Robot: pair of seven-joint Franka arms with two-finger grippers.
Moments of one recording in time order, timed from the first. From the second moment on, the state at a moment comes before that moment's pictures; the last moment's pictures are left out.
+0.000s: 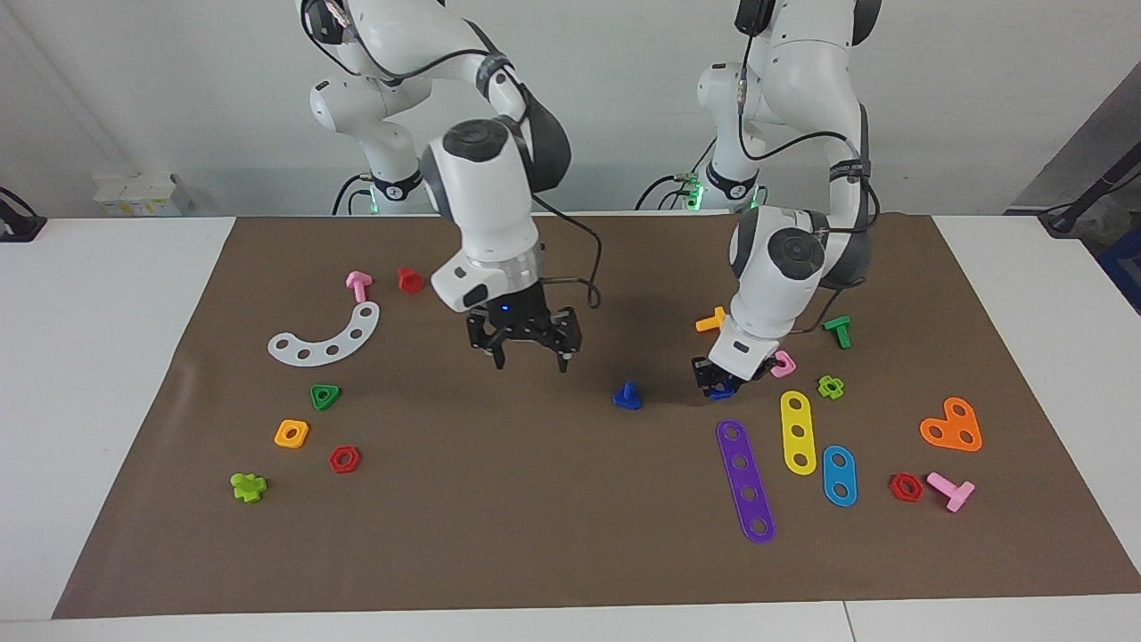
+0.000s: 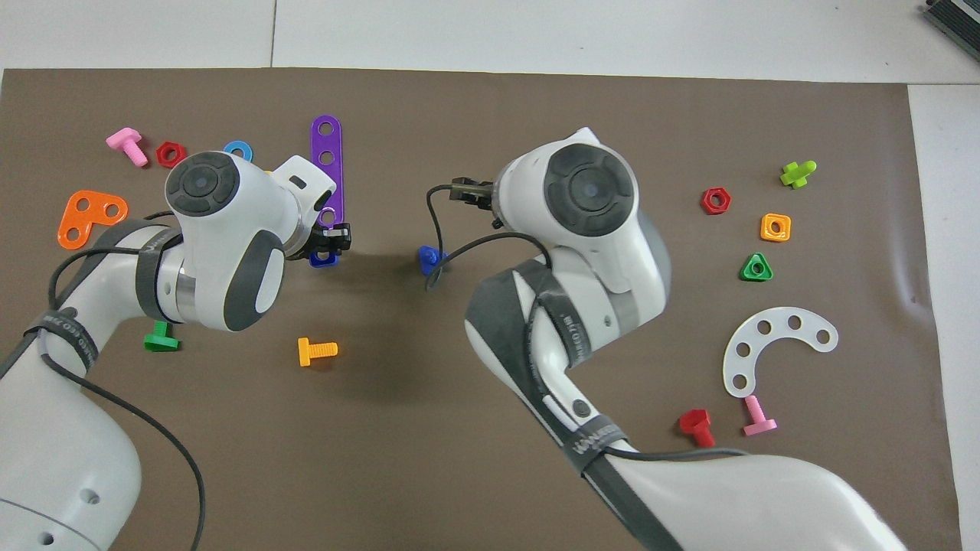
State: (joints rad) left arm -0.36 0.35 0.00 -1.81 -0.05 2.19 -0.40; right arm 0.54 0.32 -0.18 -1.51 0.10 2.06 0.55
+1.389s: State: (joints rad) left arm -0.54 0.43 0.01 -1.69 -0.08 2.14 -0.65; right arm 0.10 0.00 -0.19 -1.63 0.01 1.54 -0.03
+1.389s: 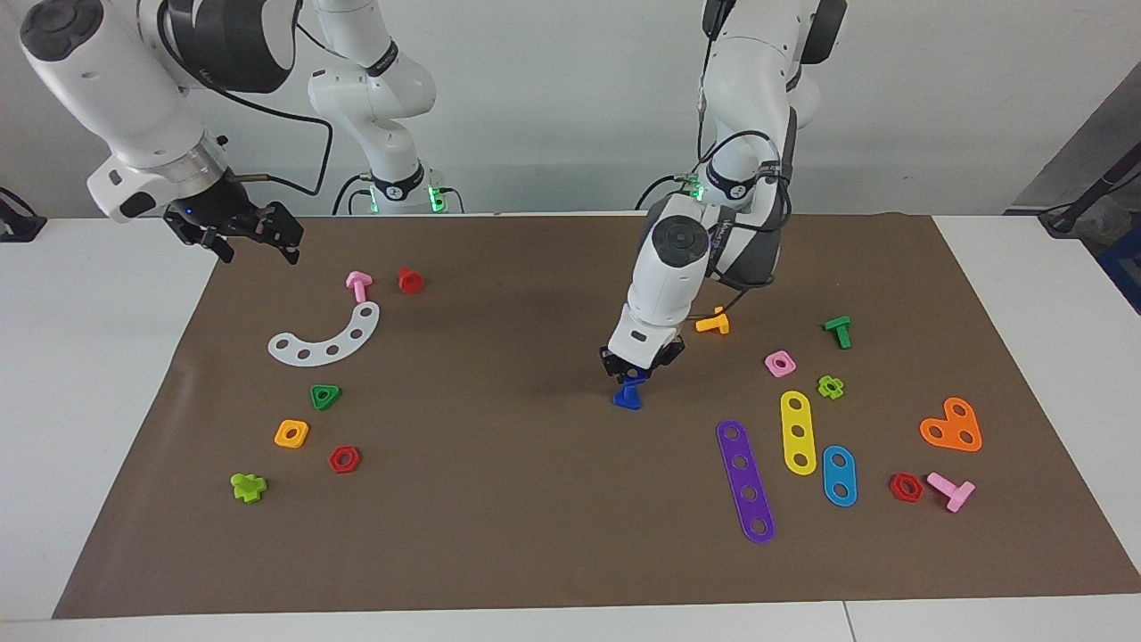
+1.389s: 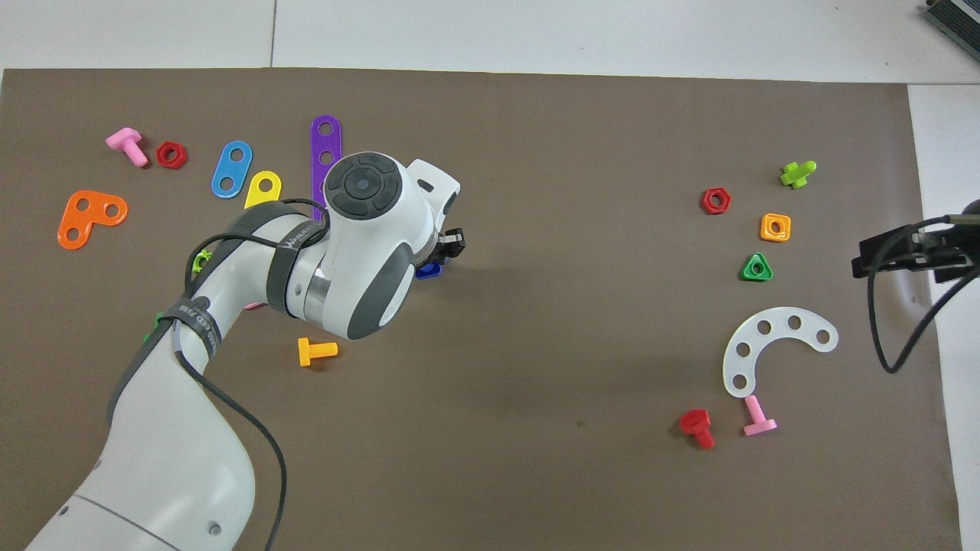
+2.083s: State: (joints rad) left arm -0.54 0.45 0.01 -1.69 -0.08 2.19 -0.65; right arm 0.10 -0.06 -0.17 -1.65 -0.03 1.57 -0.05
